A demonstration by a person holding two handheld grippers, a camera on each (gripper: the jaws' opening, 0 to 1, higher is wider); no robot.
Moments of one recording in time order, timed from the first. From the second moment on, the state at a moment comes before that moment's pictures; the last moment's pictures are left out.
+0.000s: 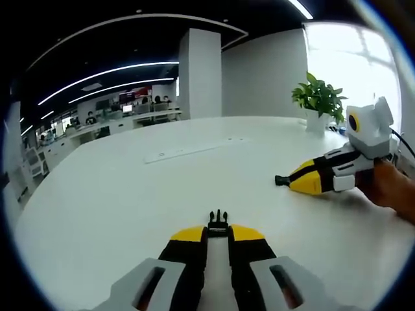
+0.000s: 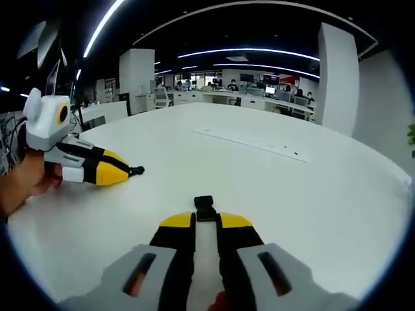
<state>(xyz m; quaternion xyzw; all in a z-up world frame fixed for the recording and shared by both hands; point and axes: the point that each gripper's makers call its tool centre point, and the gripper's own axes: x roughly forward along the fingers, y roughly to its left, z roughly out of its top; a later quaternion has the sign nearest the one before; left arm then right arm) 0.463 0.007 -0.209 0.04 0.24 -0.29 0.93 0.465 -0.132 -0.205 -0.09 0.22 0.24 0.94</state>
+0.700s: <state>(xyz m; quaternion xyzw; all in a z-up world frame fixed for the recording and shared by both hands) 0.466 0.007 -0.209 0.04 0.23 -0.29 0.93 0.471 -0.130 -0.204 -0.09 0.21 0.25 0.94</state>
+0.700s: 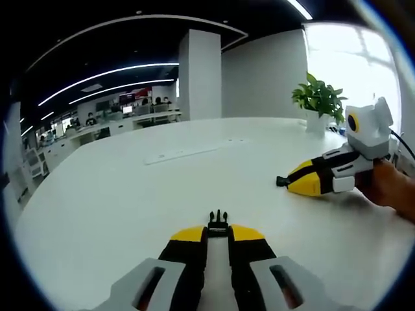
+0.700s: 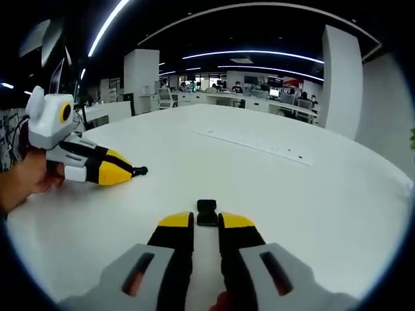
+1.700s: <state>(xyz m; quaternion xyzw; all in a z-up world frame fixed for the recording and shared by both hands) 0.468 0.006 -0.207 0.04 0.23 -0.29 0.93 0.471 -0.130 -0.203 -0.09 0.21 0.25 0.94</state>
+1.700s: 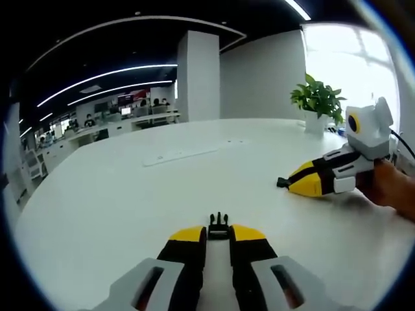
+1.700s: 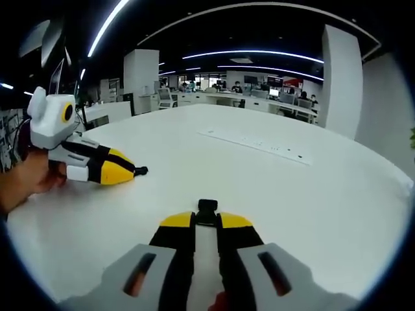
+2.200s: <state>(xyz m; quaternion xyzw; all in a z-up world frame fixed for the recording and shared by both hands) 0.469 0.006 -0.208 0.04 0.23 -0.29 0.93 0.468 -0.129 -0.202 -0.09 0.21 0.25 0.94</state>
